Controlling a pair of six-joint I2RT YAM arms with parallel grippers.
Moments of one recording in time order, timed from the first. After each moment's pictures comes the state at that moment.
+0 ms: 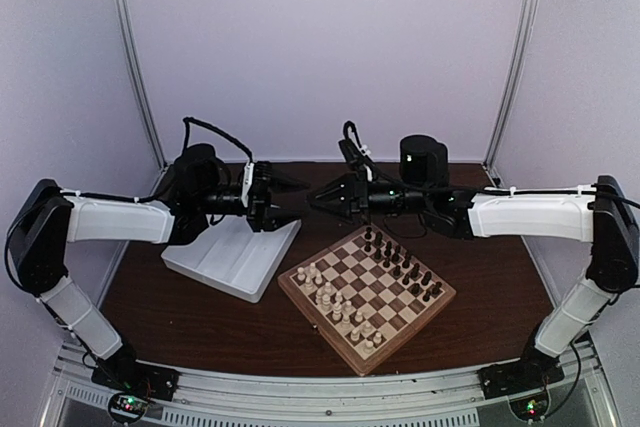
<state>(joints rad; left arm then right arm) -0.64 1.58 0.89 0.71 0.96 0.42 0.81 1.60 1.10 0.37 -0.67 0.97</state>
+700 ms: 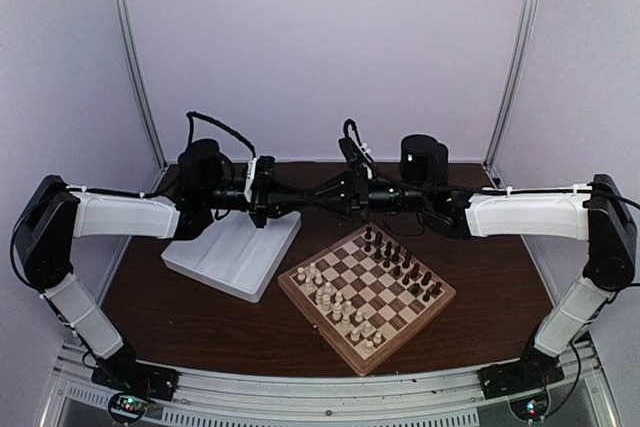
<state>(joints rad) -0.64 1.63 0.95 0.73 1.01 0.37 0.80 1.62 1.10 0.44 -0.69 1.02</state>
